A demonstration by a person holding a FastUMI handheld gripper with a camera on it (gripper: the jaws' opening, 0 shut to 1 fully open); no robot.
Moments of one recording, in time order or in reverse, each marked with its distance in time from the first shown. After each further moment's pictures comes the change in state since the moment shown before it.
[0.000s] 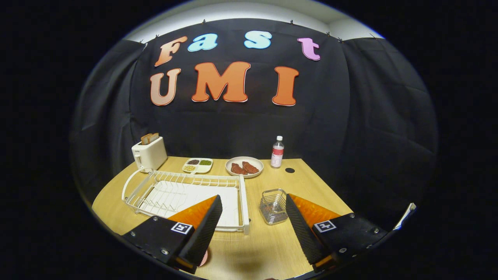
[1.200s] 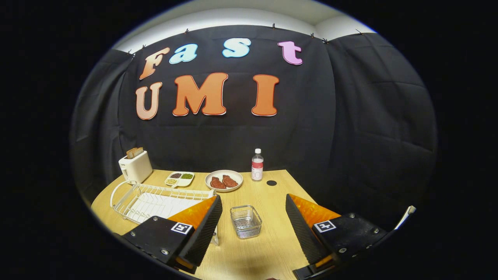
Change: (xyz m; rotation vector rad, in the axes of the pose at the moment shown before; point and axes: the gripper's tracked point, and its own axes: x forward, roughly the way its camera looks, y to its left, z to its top) arm 0.018 -0.089 0.026 0.043 -0.077 -0.040
